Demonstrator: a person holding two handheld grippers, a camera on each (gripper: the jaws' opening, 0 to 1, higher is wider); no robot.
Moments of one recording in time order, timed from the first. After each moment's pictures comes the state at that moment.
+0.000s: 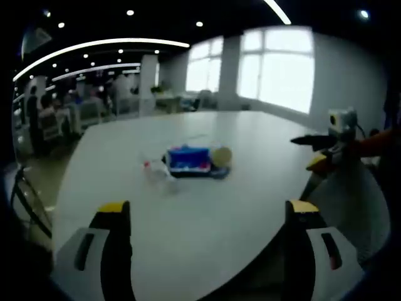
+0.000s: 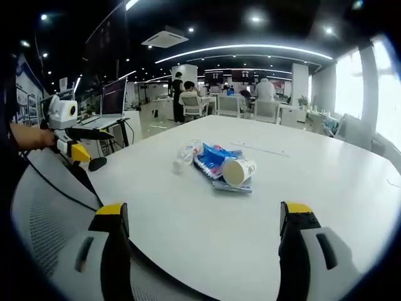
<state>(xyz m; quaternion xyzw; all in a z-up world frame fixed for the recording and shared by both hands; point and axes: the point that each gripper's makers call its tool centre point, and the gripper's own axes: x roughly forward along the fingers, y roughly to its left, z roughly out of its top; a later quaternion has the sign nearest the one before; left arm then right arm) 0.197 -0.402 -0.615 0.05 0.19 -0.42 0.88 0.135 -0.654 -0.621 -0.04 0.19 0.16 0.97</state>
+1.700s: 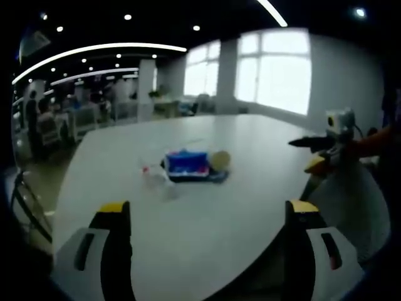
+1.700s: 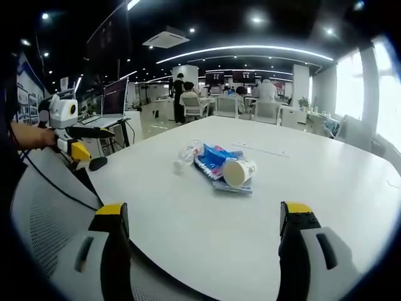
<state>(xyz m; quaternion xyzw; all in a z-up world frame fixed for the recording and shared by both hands) 0.196 -0.405 -0.609 0.04 0.18 -0.43 0.88 0.133 -0.654 -0.620 -0.05 0.19 0.17 0.97</state>
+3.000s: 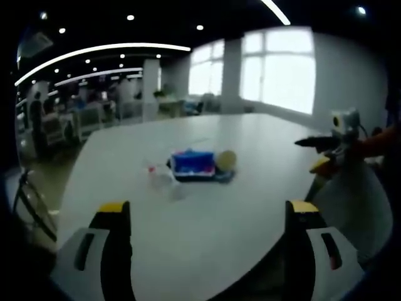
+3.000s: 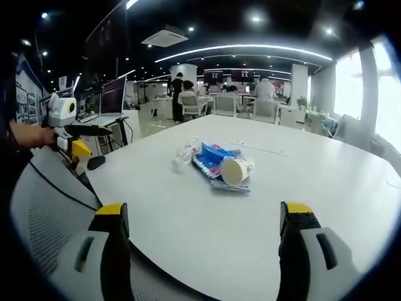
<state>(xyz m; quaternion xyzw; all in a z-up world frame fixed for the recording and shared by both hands) 0.199 -0.402 -0.605 0.05 0.18 -0.41 0.89 0.133 -0.657 -0.622 -0.05 0.19 0.16 0.97</state>
